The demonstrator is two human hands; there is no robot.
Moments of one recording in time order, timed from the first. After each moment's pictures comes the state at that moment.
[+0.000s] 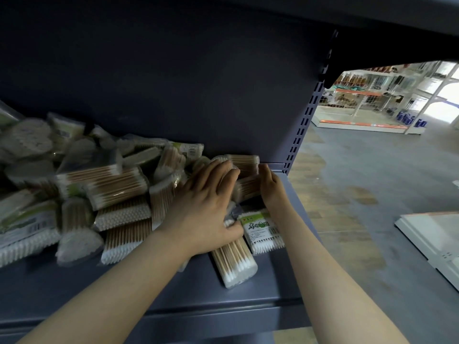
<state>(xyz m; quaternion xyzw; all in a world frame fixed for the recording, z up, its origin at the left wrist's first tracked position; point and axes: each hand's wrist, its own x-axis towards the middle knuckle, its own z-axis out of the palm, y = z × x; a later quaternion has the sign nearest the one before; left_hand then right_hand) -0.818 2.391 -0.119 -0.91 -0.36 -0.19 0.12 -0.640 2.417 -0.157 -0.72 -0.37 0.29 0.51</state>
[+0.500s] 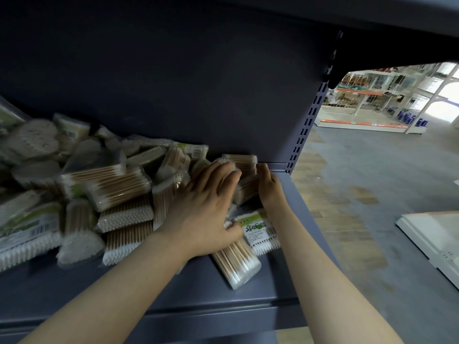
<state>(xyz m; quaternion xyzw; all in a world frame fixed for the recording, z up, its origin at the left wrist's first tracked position) -0.825 2.392 -0.119 -0.91 -0.35 -0.21 0.12 -0.650 2.421 -0.156 -0.70 -0.35 0.28 0.55</state>
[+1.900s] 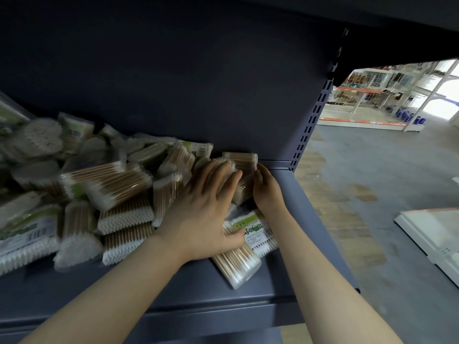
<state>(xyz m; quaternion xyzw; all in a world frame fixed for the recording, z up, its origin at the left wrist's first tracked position) -0.841 2.393 -0.122 -0.92 -0.34 -0.18 0.12 -0.667 2.414 -0.159 -0.74 -0.46 0.17 0.47</state>
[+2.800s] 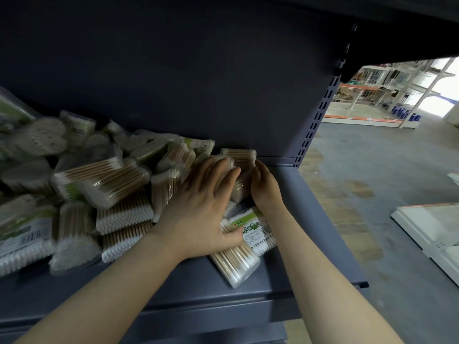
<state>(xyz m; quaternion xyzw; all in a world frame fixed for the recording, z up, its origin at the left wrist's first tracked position) -0.863 2.402 -0.125 -0.92 -0.31 -0.21 0.10 -0.690 2.417 -0.156 -0.73 -0.44 0.19 0.48</state>
